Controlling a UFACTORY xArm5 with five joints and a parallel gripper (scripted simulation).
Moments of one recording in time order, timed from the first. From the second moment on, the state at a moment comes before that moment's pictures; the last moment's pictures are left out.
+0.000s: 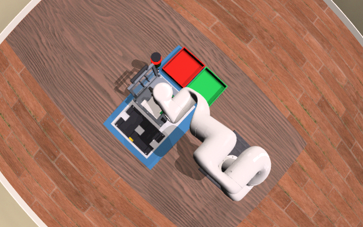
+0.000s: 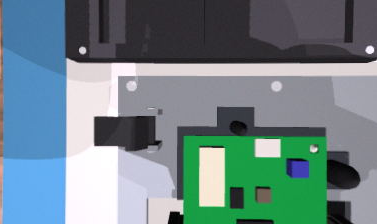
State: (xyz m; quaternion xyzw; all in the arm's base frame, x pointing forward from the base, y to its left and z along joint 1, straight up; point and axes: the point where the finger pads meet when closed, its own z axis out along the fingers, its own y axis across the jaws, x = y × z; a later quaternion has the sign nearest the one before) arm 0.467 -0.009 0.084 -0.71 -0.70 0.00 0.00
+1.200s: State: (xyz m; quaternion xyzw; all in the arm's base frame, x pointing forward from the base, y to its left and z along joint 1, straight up) arm 0.467 -0.009 0.092 -0.71 -0.70 0.00 0.00
